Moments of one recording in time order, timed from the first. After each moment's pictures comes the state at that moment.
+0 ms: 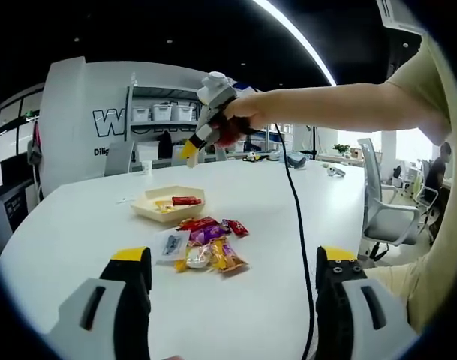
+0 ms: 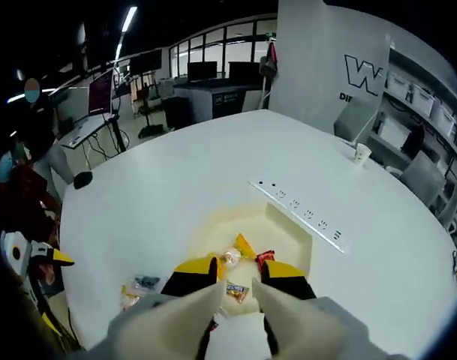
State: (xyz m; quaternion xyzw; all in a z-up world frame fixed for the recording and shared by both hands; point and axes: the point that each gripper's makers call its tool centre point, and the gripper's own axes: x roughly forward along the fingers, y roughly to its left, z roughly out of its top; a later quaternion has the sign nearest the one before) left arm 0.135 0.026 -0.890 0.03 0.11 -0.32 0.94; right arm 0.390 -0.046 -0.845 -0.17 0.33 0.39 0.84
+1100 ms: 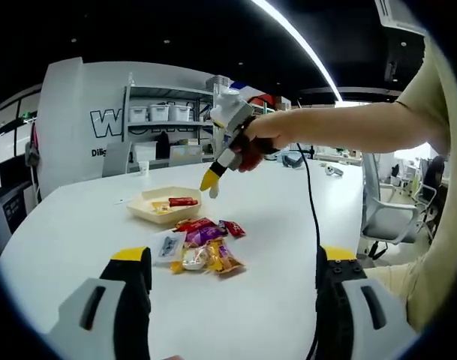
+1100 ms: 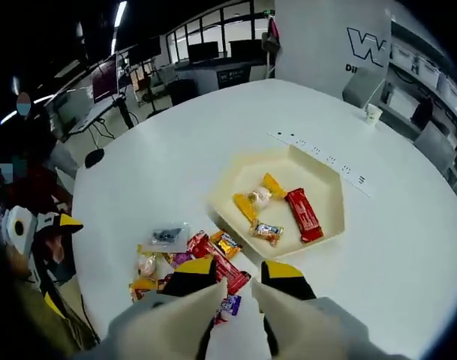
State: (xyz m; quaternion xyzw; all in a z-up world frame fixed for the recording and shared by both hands) left arm 0.135 0.020 -0.890 0.03 0.11 -0.33 0.94; right arm 0.318 -0.072 -0.909 -0.16 0.41 0.40 0.81
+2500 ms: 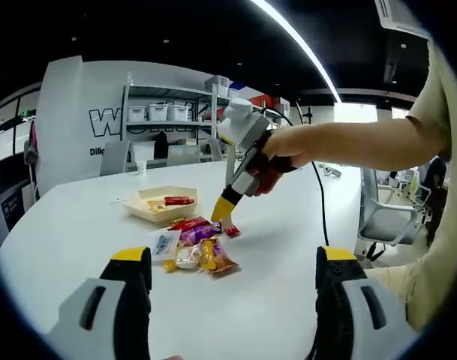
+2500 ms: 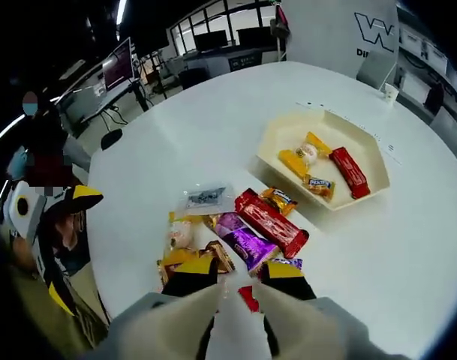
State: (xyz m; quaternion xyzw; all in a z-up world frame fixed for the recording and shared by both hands) left arm 0.132 0.015 -0.893 0.03 0.11 -0.33 0.94; right arm 0.256 -0.054 -0.944 -0.14 0.44 0.42 0.78
